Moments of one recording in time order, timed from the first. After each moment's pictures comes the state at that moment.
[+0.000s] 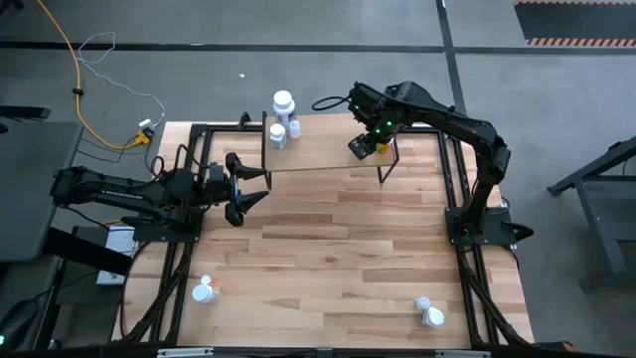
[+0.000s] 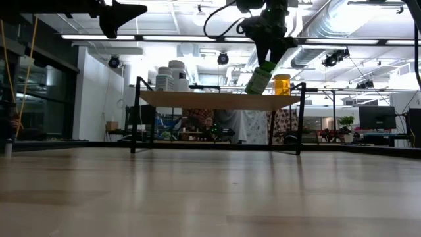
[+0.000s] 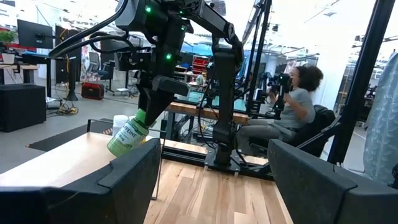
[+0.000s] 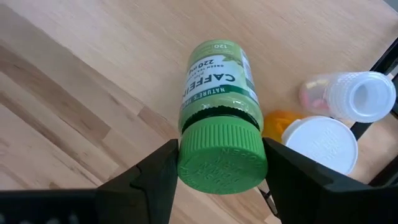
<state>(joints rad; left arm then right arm) 0.06 0.68 0.36 0.48 -0.23 -0.10 -0.46 1.80 1.94 -1.46 0.05 0.39</state>
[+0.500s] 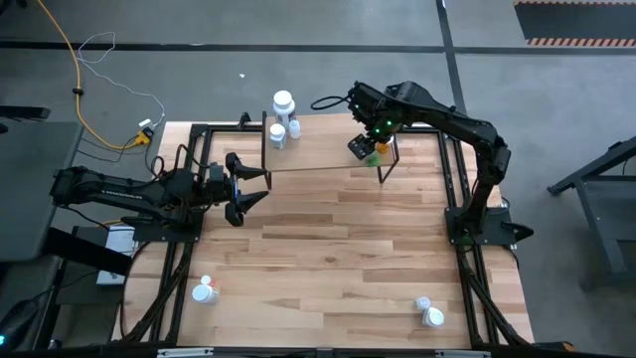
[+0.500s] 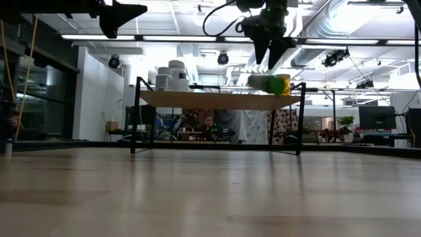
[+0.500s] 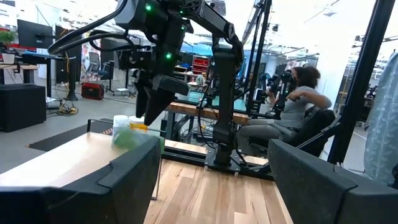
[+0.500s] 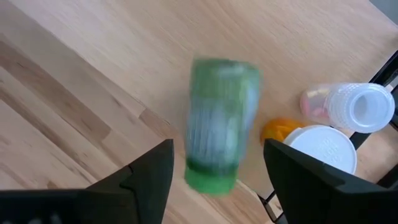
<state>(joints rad) 0.06 0.68 0.36 0.48 -0.23 -0.10 -0.46 1.80 1.94 -1.44 0.05 0.36</state>
